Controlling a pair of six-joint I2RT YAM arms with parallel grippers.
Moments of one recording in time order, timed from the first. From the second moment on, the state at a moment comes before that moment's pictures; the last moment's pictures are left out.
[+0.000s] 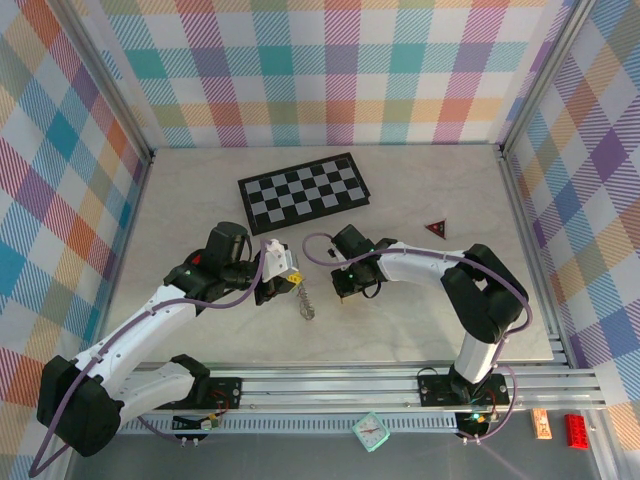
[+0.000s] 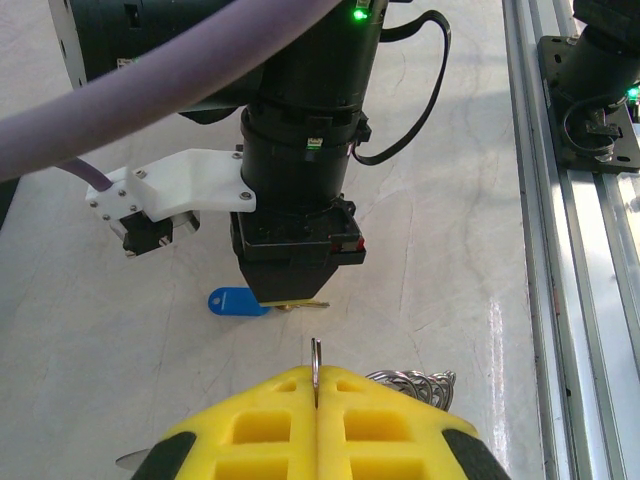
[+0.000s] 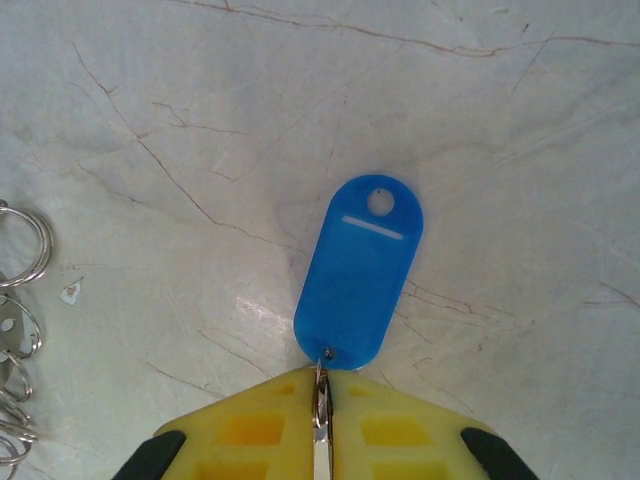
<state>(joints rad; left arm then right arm) -0.52 1.04 0.76 -0.42 0.67 0.56 0.77 1.75 1.02 -0.47 -0.14 0.34</state>
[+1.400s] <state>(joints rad) -0.52 1.03 0.76 -0.40 0.69 0.47 0.77 1.44 0.87 -0.37 -0.07 0.23</state>
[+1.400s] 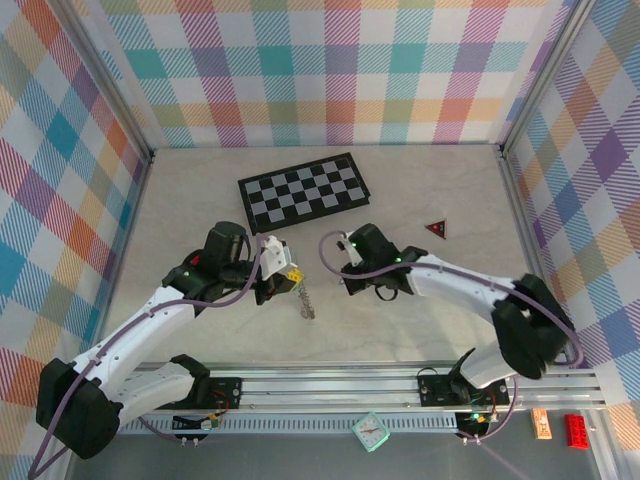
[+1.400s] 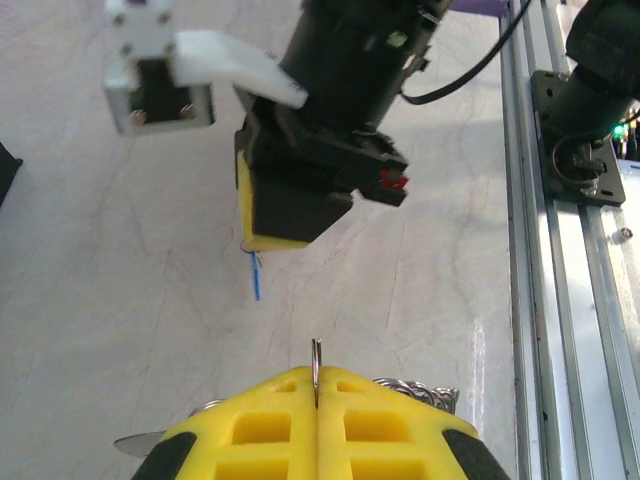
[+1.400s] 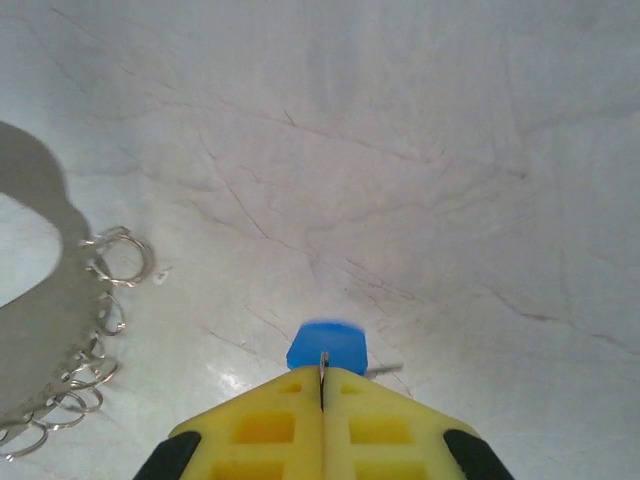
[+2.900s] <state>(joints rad) -0.62 1.13 0.79 -0.28 0.66 -0.02 0.92 1.07 0.76 -0.23 -0.06 -0.44</state>
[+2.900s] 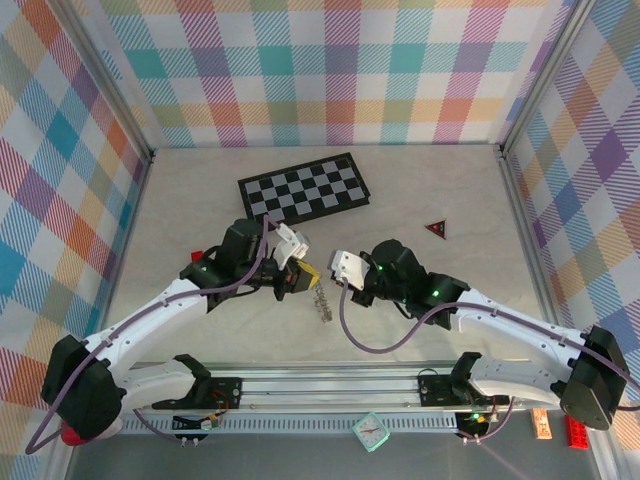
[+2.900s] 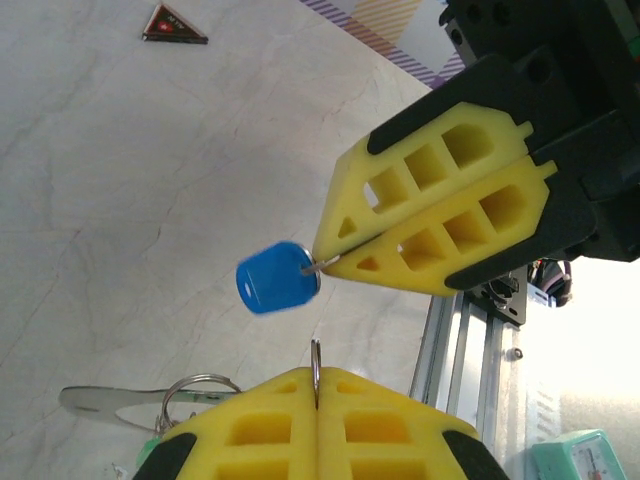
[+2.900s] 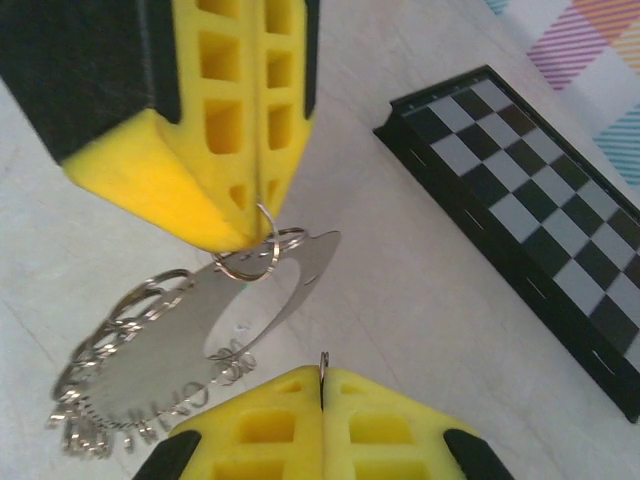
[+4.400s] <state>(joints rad) -0.65 1.20 0.82 -0.27 0.63 -0.06 0.92 1.13 0.76 -0.18 -0.08 -0.43</state>
